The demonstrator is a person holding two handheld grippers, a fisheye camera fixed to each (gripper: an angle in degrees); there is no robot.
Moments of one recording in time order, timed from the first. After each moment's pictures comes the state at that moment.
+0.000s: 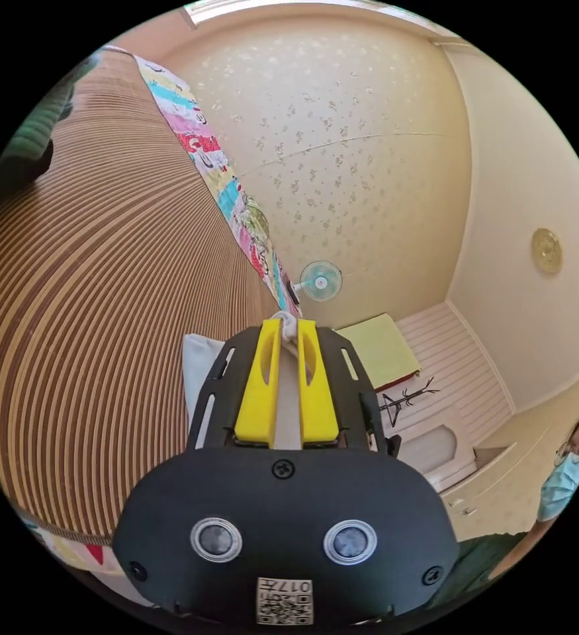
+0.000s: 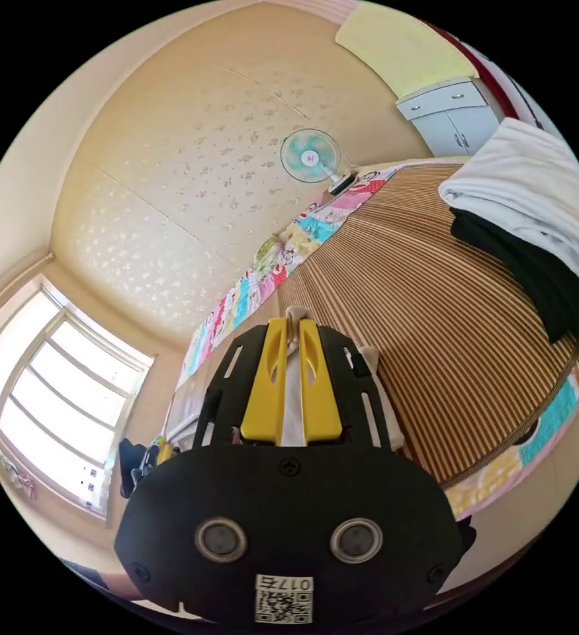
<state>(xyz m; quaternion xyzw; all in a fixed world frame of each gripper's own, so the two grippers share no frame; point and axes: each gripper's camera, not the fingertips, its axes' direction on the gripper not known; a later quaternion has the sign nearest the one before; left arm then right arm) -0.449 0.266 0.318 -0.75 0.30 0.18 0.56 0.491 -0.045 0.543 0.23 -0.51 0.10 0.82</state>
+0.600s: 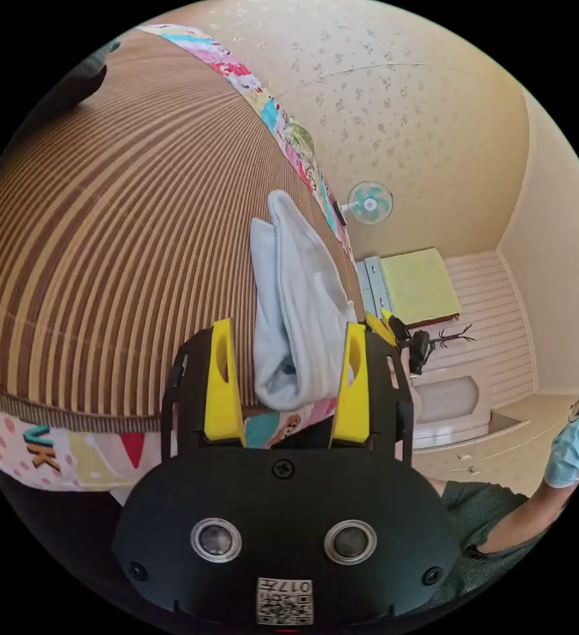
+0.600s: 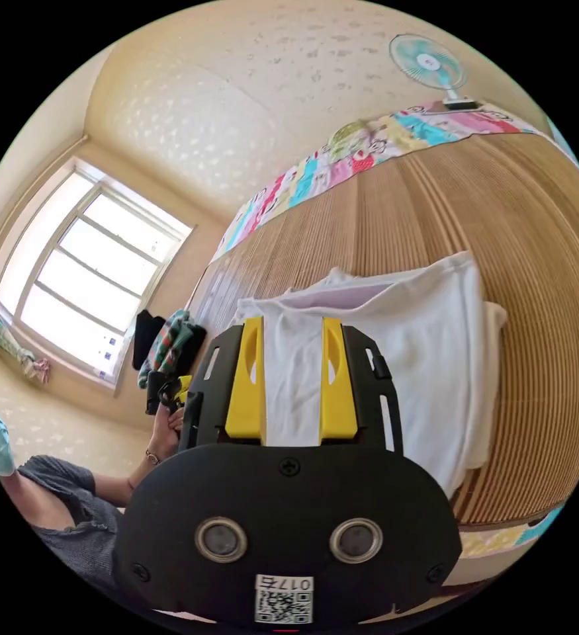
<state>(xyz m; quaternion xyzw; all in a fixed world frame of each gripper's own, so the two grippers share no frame) -0.575 0.298 0.246 -0.85 0.20 0.25 0.41 0.226 -0.038 0.516 0.09 -0.60 -0.24 0.76</state>
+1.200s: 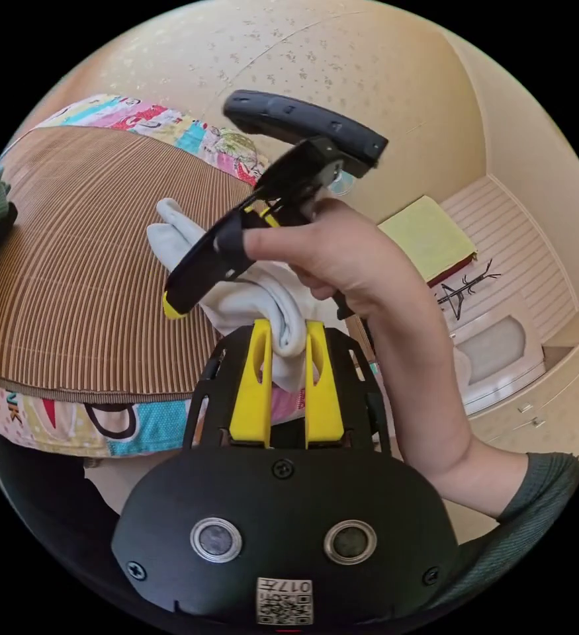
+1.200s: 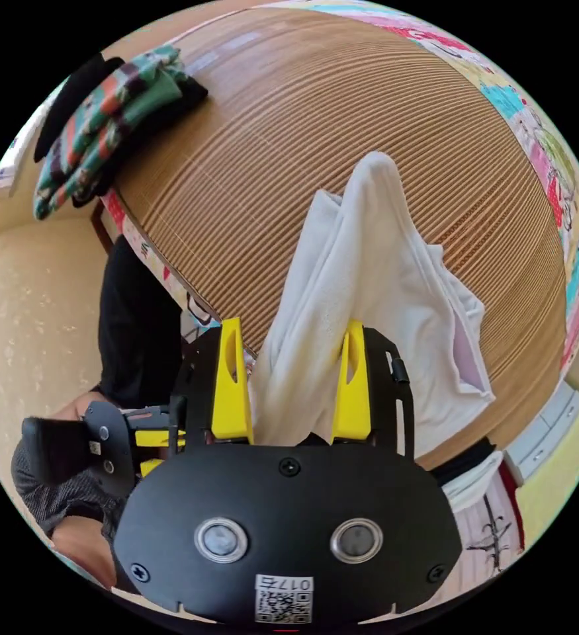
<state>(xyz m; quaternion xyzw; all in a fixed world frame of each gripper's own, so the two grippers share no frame) -0.480 0.325 0.015 -0.75 0.31 0.41 0.41 -0.136 0.059 0.381 -0.07 -0.05 -0.61 0.79</state>
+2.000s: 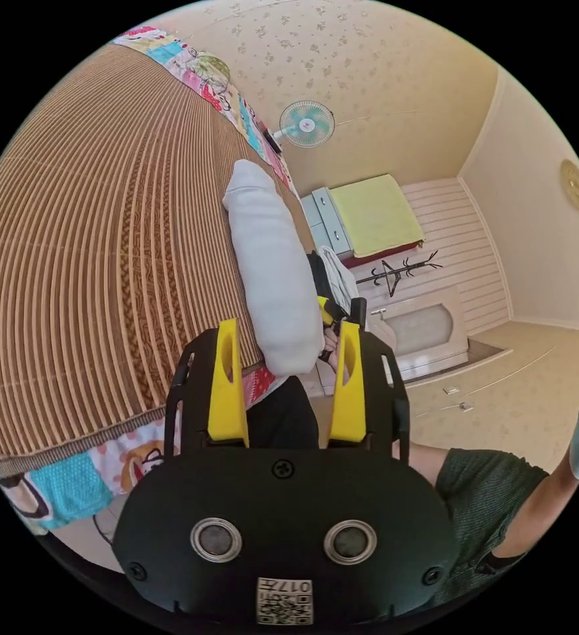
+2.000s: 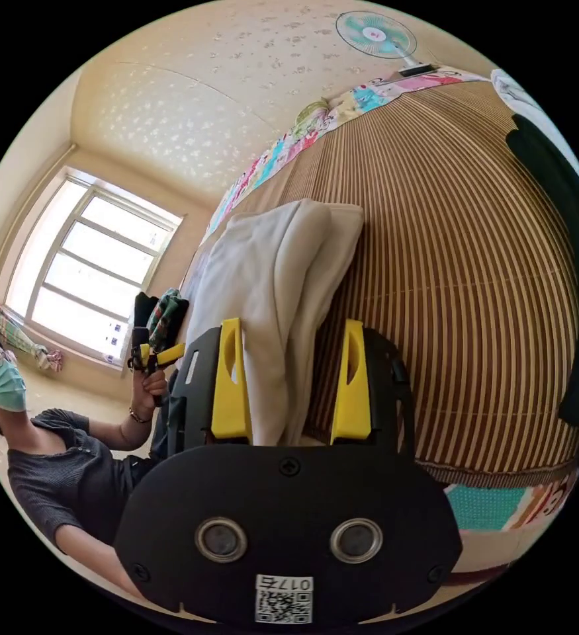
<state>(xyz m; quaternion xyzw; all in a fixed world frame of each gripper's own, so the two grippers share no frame) -0.536 0.485 0.020 -0.87 0.29 0.26 0.28 0.502 -0.089 0.767 0.08 -0.63 -0.17 0.75</state>
